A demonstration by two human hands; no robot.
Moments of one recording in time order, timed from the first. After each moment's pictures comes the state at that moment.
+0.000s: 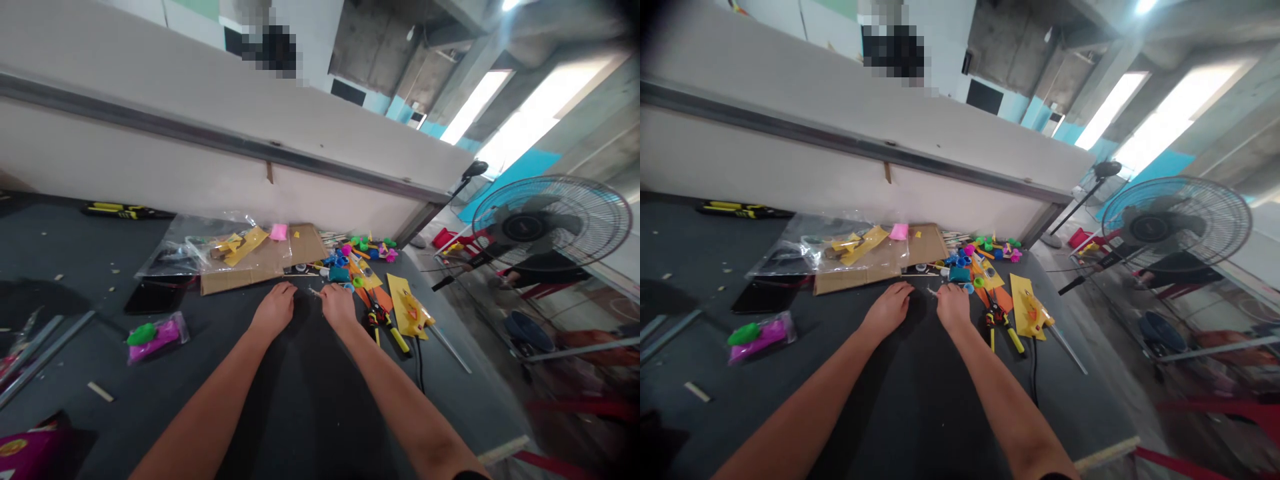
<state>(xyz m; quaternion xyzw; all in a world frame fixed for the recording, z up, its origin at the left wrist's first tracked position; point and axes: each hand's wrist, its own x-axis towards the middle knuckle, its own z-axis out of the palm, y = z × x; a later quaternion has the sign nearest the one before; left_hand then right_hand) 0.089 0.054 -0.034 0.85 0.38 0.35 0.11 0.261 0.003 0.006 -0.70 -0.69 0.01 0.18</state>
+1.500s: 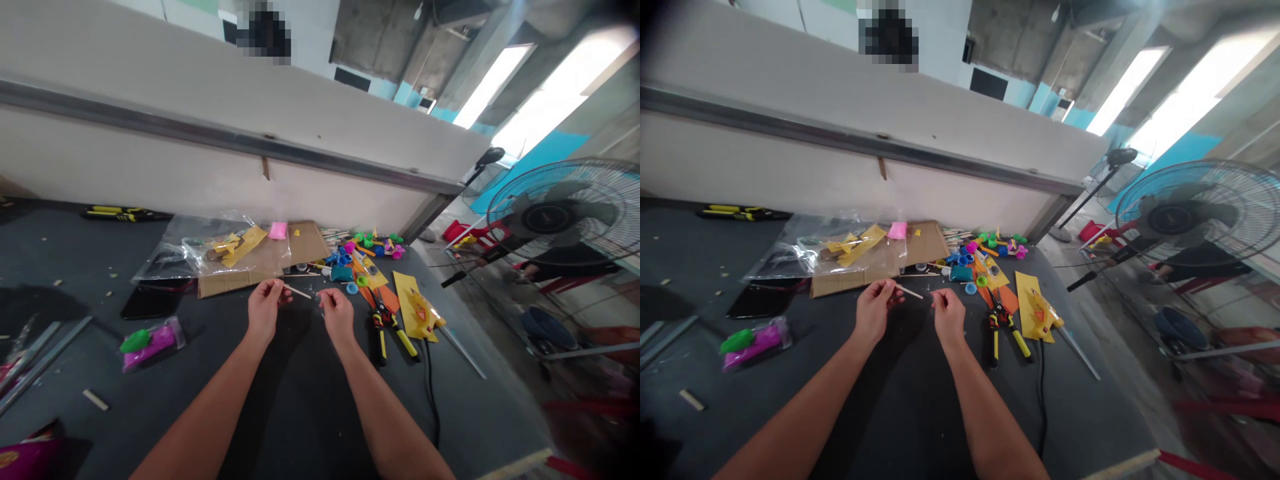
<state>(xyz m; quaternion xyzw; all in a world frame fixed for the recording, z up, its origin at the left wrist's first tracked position) 0.098 0.044 -0.007 0.33 0.41 0.59 0.62 0.243 -0.008 -0.002 -0.69 -0.50 0.19 0.49</state>
